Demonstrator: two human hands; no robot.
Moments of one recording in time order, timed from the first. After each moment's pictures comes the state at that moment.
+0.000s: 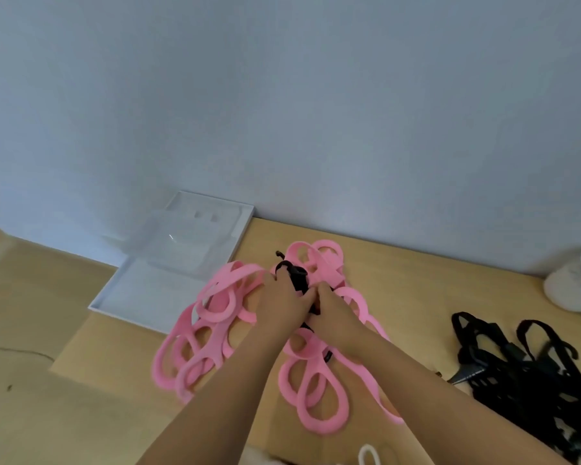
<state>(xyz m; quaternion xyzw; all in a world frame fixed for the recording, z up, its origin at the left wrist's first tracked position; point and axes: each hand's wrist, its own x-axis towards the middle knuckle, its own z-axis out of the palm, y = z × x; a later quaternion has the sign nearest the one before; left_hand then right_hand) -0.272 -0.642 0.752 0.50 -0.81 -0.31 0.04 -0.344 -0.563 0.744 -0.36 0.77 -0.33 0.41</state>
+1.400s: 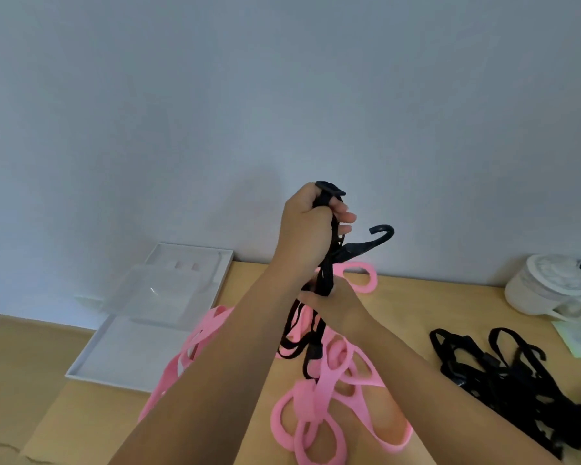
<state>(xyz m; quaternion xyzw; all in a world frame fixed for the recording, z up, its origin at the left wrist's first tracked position) -0.337 -0.628 0.932 0.25 -0.61 -0.68 0.31 -0.379 -0.571 0.806 -0.30 0.75 -0.50 0.32</state>
